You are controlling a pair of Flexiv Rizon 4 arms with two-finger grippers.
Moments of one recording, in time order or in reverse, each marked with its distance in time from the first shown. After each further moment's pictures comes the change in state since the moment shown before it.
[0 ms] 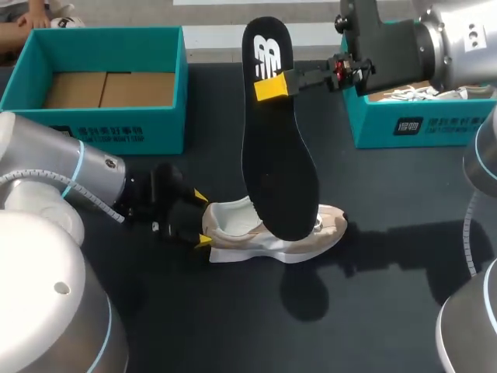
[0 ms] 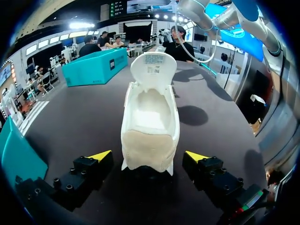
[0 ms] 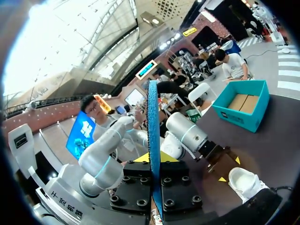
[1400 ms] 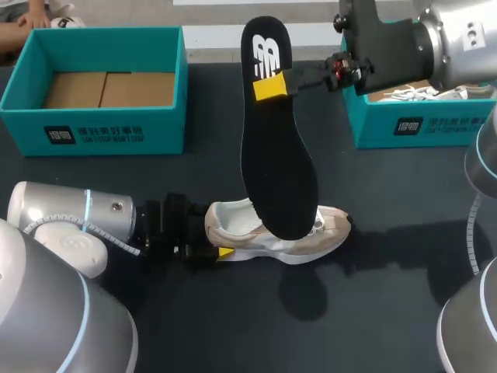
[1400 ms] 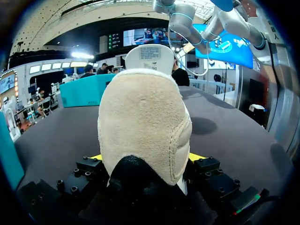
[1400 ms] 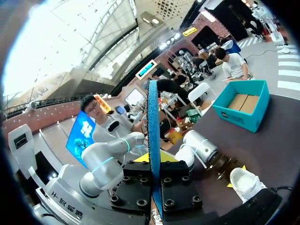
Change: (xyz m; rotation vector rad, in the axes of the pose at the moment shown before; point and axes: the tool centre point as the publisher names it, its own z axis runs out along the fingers) left arm -0.002 0.009 0.068 0.343 0.004 0.064; right arm 0.000 0.001 0.001 0.001 -0.001 0.001
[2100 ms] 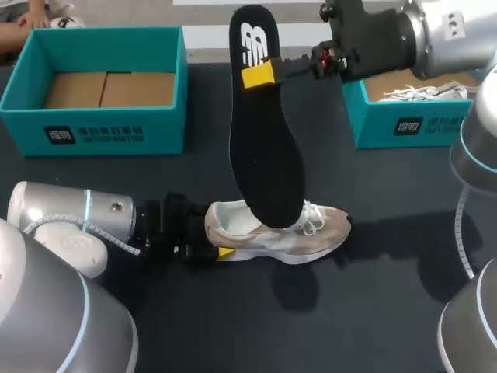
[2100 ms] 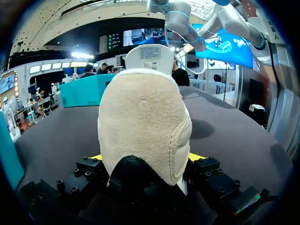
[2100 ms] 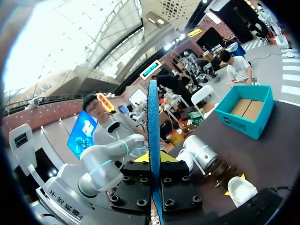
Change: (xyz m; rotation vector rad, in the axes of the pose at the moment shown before) left arm 0.000 0.000 0.000 0.000 0.000 0.000; right arm -0.010 0.015 0.010 -0.002 0.026 -0.025
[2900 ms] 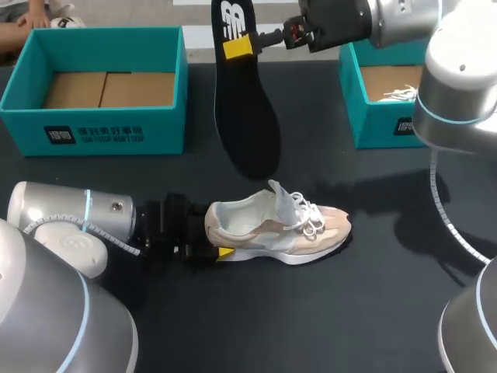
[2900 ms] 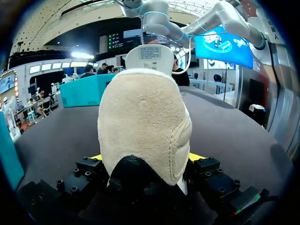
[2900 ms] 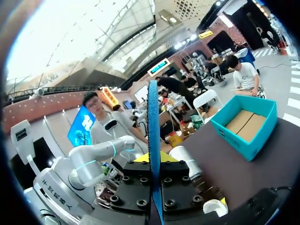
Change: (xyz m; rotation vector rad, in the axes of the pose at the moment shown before) left arm 0.000 0.000 0.000 0.000 0.000 0.000; right arm -0.083 0.050 0.018 0.025 0.058 -0.083
